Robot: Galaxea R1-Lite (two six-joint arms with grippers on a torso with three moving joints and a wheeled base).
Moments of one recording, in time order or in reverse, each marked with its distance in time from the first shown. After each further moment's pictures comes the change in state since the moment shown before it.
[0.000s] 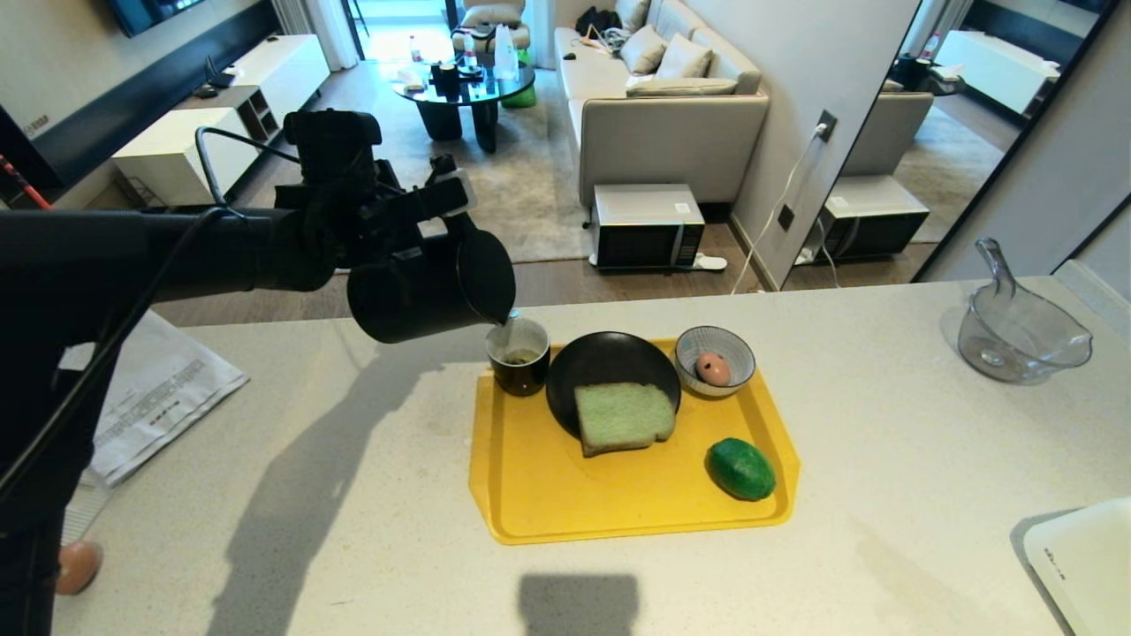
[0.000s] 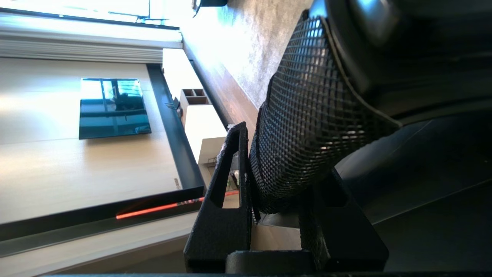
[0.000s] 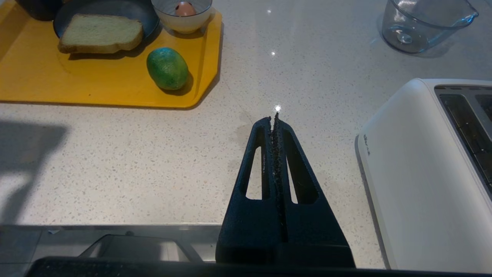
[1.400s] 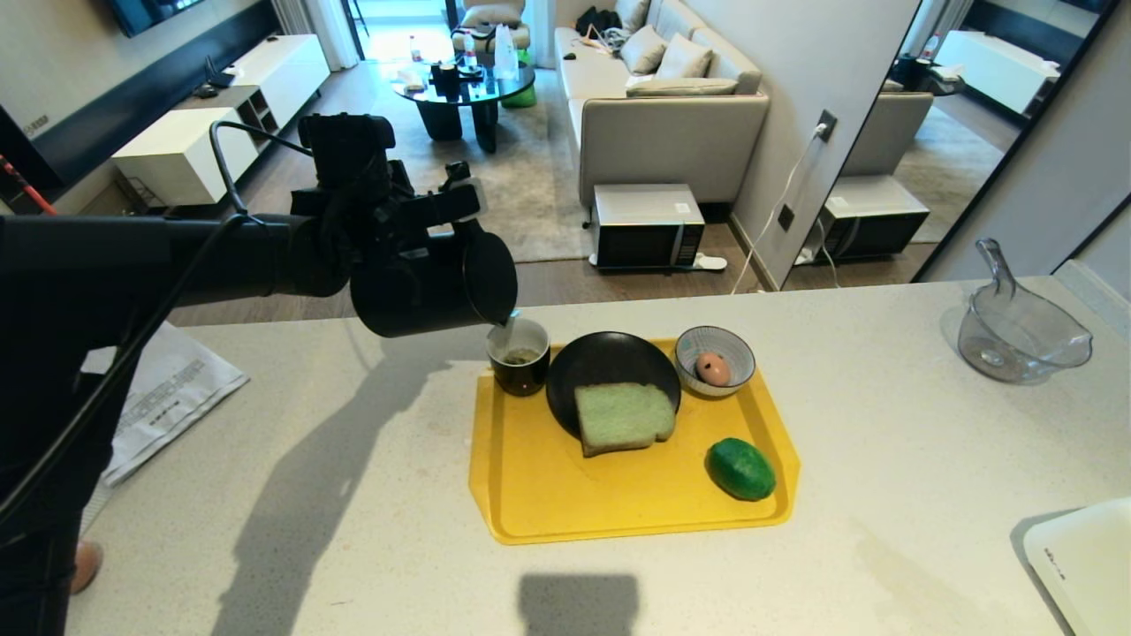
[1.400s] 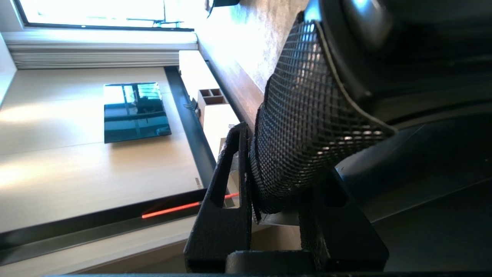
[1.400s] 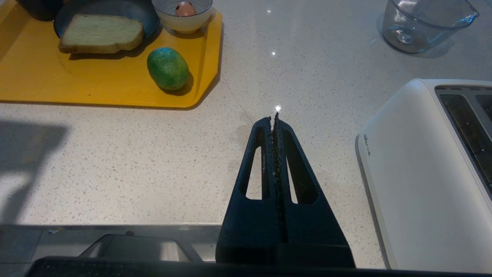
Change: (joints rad) left arm -0.021 0.015 -0.006 -0.045 0.045 0.087; right arm 0.000 0.000 0.000 0.000 0.000 0.000
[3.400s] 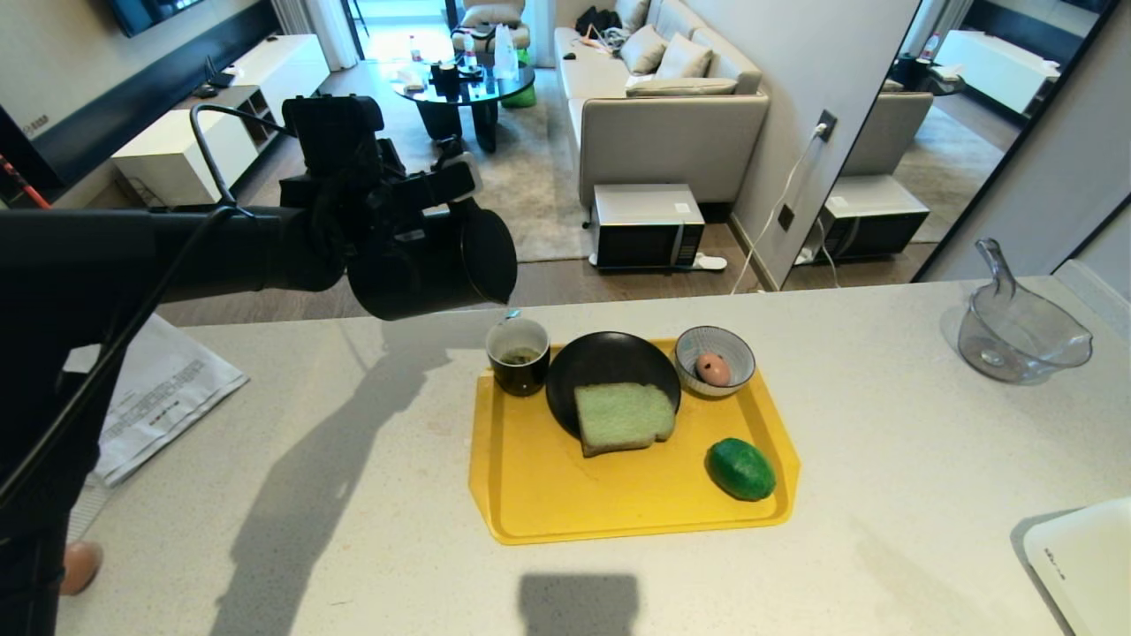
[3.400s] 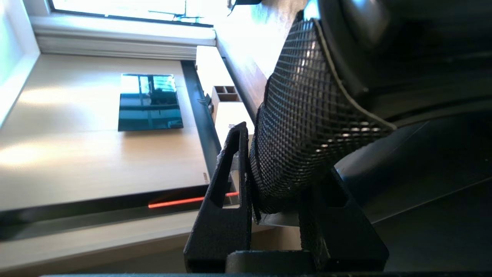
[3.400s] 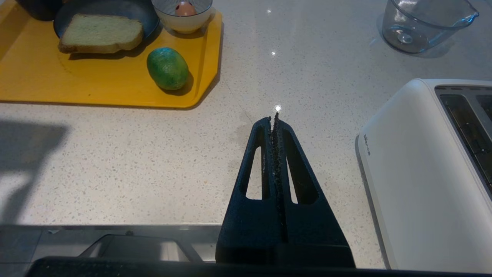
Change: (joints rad) left arm -0.003 -0.020 0.000 -0.068 0.019 -0.020; right arm 0.000 0.000 0.000 0.000 0.000 0.000
